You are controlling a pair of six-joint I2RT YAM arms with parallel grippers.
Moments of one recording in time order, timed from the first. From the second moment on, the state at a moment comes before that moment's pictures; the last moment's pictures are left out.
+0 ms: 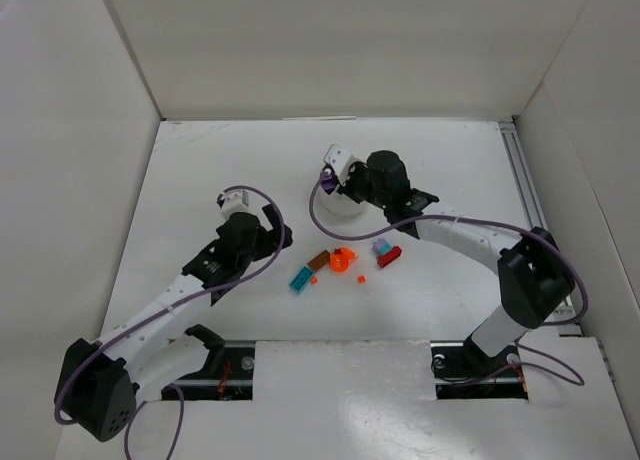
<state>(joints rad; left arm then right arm) -0.55 0.92 0.55 -0.23 -0.27 -0.78 0.67 1.61 1.12 0.16 -0.07 -0.52</state>
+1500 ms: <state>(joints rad) -0.72 1.30 0.64 -0.12 -0.03 -0.43 0.56 1.25 0.78 0.16 -0.21 -0.52</state>
